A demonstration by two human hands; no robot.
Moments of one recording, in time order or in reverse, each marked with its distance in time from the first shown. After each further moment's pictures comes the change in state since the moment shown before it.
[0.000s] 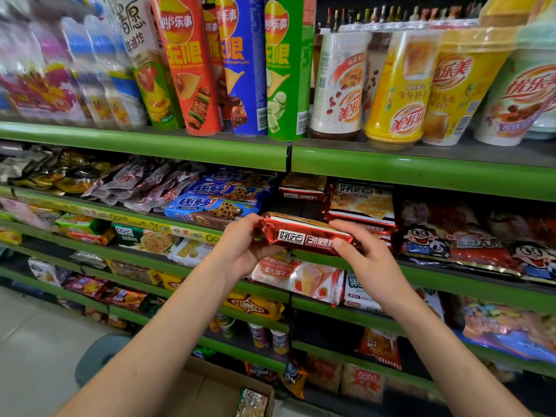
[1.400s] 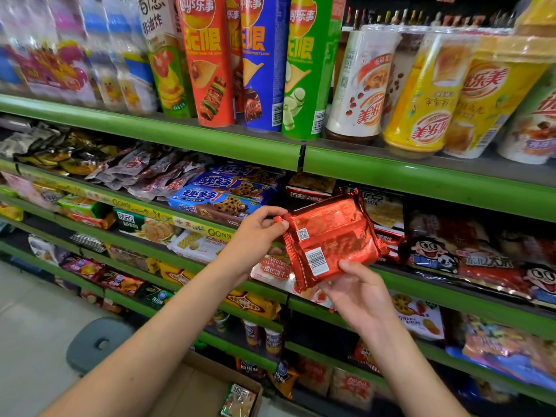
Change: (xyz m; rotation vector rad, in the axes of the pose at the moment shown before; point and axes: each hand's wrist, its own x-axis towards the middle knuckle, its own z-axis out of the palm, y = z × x) left_hand 0.014 -0.016 -0.011 0.532 -0.132 0.327; right_hand 0.009 0.044 0.037 1.264 -0.065 0.390
